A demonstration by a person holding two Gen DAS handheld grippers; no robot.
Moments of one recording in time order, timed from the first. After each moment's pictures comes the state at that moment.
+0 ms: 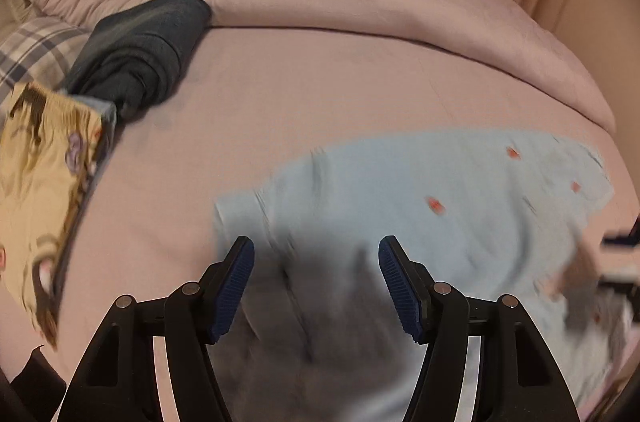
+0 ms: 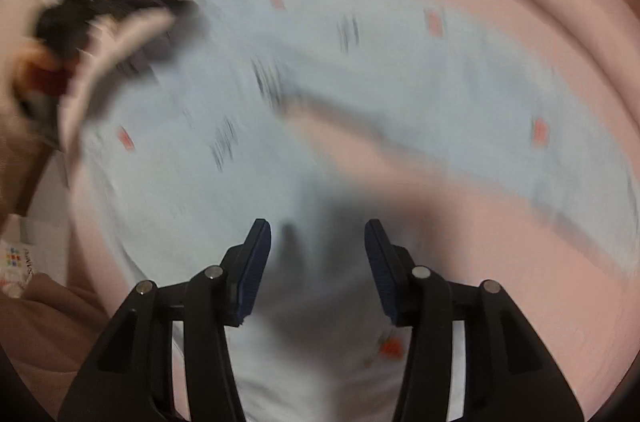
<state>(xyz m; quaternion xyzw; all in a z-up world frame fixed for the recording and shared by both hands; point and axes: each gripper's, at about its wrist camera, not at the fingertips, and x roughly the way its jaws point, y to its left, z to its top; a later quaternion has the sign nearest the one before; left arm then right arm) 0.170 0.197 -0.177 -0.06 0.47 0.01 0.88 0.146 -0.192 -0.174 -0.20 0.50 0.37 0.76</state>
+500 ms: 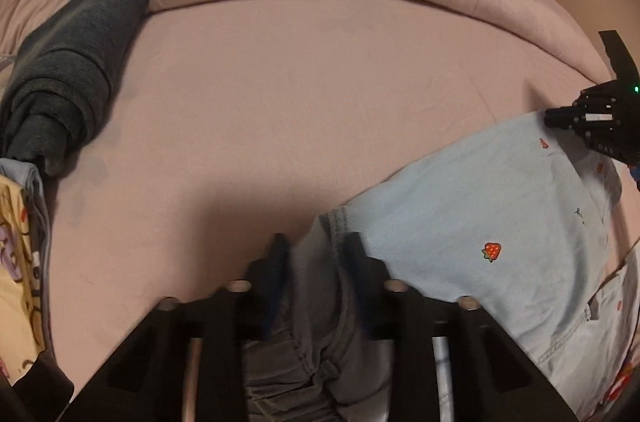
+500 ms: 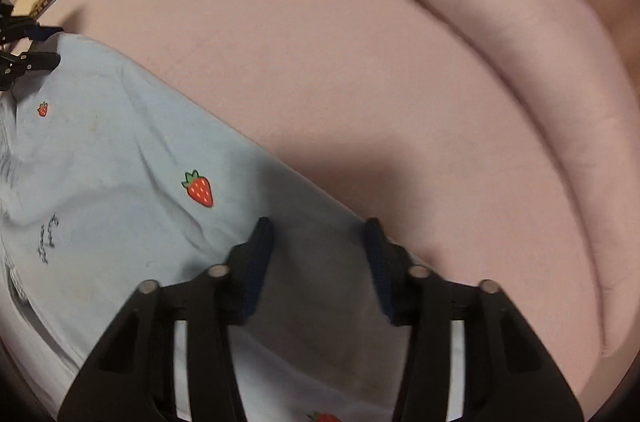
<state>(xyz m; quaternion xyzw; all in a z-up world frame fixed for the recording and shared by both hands) 0.232 0.218 -0.213 -0.02 0.53 -0.06 0.85 0.370 -0.132 -0.242 -0.31 0.51 0.31 0.74</state>
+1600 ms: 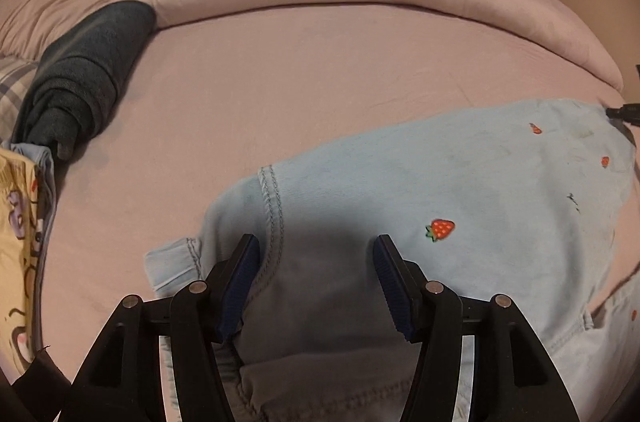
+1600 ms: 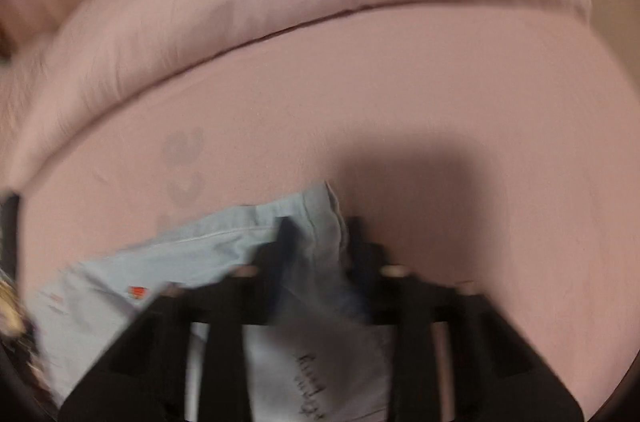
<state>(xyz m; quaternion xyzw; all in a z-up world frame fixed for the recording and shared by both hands) 0.206 0.160 -0.215 0.00 0.50 -0.02 0.87 0.453 -0.460 -0.223 0.06 0.53 -0.01 0.84</state>
